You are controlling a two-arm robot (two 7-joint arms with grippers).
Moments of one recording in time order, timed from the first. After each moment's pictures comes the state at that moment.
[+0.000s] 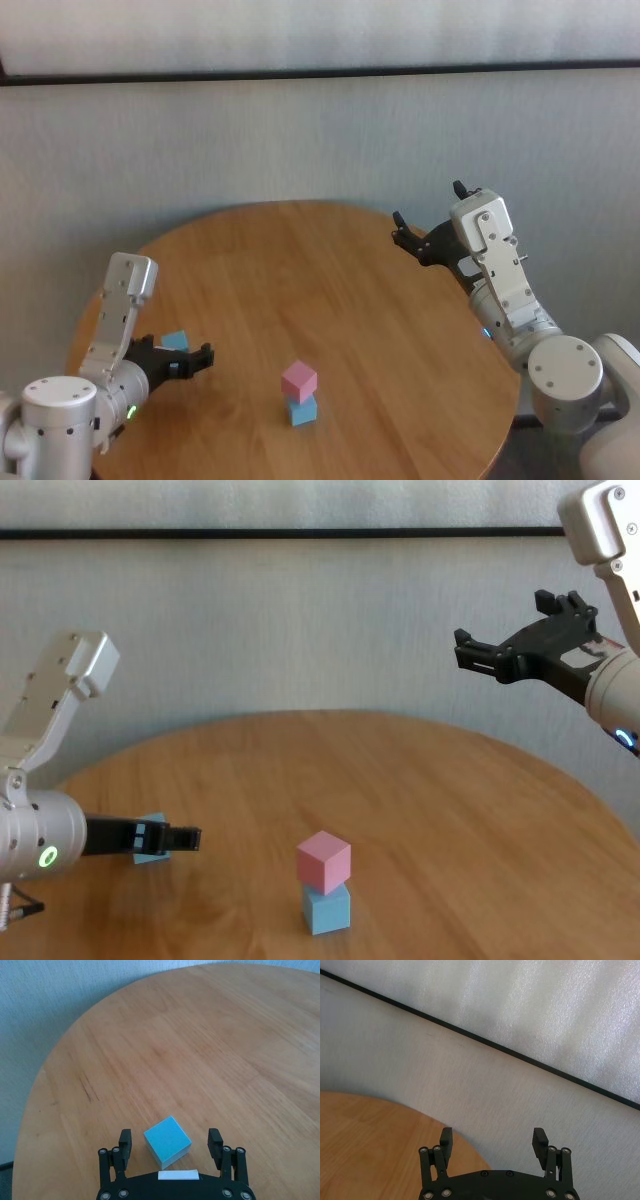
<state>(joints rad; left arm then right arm) -0.33 0.21 0.26 -1.22 -0.22 0.42 -0.09 0.45 0.20 -0.35 -1.14 -0.09 -0.17 0.02</state>
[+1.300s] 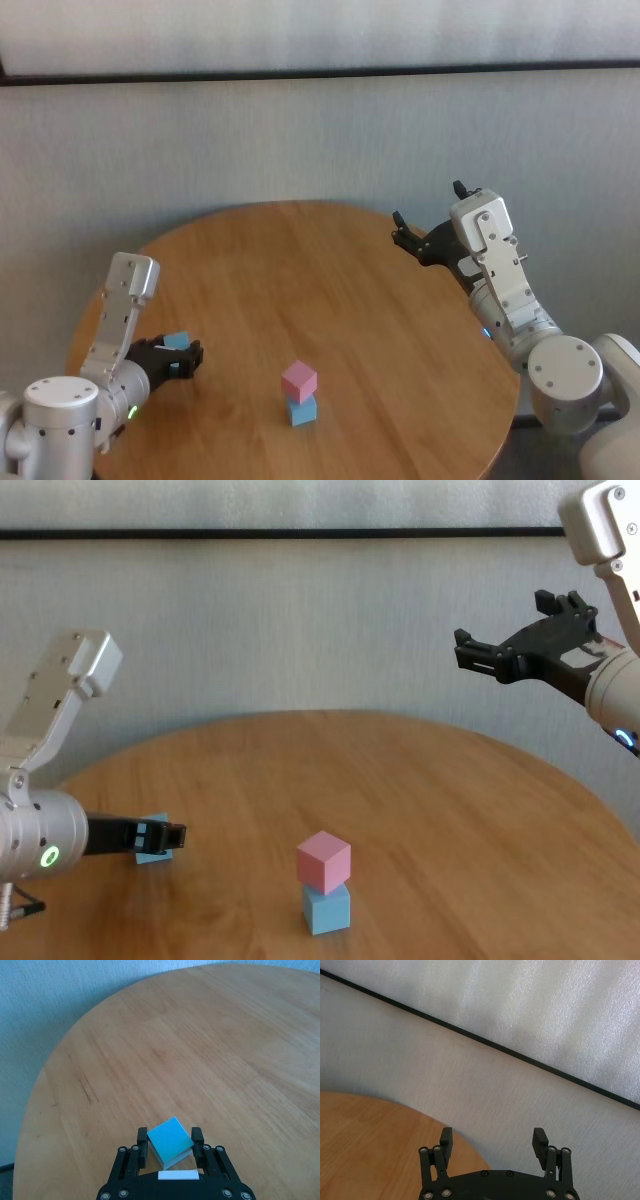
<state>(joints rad) -0.33 0.21 0.27 -1.23 -0.22 0.41 -0.09 0.45 0.20 -0.35 -1.14 -0.09 -0.17 0.02</state>
